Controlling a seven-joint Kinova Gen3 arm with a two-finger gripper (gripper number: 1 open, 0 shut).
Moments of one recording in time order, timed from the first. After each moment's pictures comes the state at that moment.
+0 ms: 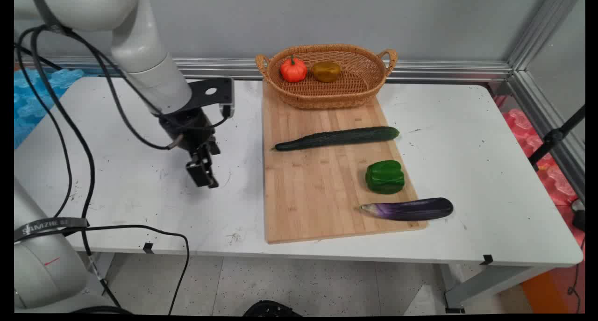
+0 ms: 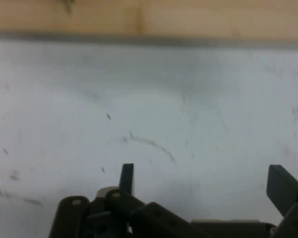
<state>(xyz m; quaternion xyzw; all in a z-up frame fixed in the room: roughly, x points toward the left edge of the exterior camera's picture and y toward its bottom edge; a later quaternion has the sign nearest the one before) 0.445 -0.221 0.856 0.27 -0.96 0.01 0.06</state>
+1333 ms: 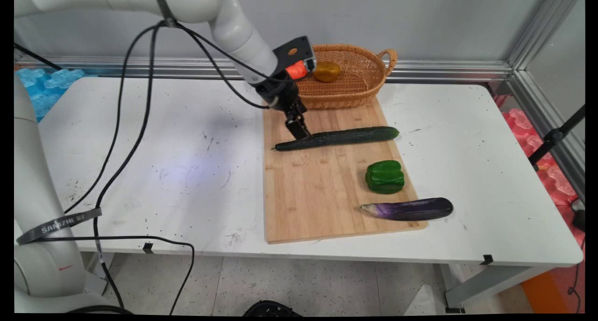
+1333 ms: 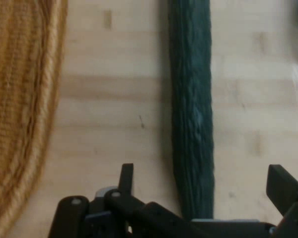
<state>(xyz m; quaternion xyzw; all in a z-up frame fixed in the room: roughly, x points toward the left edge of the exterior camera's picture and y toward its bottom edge) 0.378 -0.363 0.832 0.26 -0.94 0.09 0.22</state>
